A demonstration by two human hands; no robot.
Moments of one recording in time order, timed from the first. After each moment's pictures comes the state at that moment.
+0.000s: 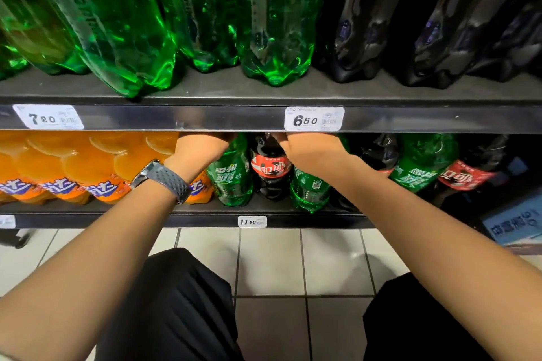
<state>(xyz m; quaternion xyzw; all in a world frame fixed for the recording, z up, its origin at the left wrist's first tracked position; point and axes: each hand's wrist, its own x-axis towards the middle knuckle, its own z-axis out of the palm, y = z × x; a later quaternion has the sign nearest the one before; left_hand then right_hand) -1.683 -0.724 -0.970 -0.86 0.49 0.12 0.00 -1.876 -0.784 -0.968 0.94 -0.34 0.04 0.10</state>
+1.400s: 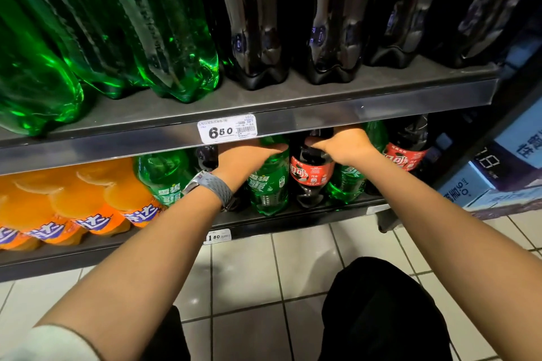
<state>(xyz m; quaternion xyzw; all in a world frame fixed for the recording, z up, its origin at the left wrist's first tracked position) -1.838 -0.786 -0.987 -0.77 0.53 0.33 -0.15 -2.041 -0.858 -0.996 0.74 -0.63 0.04 -0.24</state>
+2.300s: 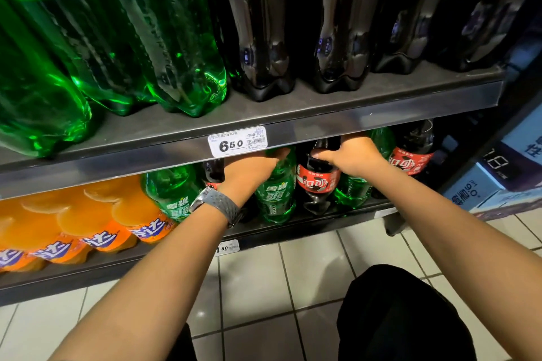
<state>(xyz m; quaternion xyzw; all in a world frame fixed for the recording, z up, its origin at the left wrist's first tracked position) -1.834 -0.792 -0.988 -0.79 0.55 0.28 -0.04 -2.040 -0.850 -0.998 0.73 -0.64 0.10 -0.21</state>
